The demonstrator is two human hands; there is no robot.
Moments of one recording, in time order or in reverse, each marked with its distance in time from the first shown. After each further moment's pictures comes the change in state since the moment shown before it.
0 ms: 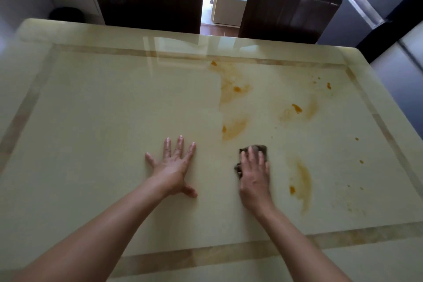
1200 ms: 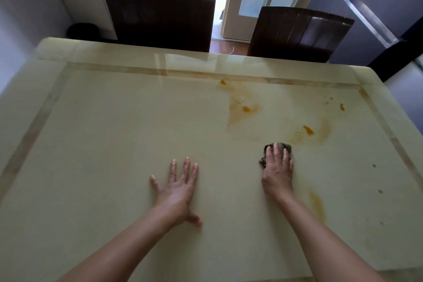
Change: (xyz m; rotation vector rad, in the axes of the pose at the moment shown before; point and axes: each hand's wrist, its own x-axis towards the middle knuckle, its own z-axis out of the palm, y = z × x) left_hand 0.001 0.000 0.000 -0.021 -0.002 -0.027; right_hand 0.087 0.031 -0.026 -0.032 0.050 0.130
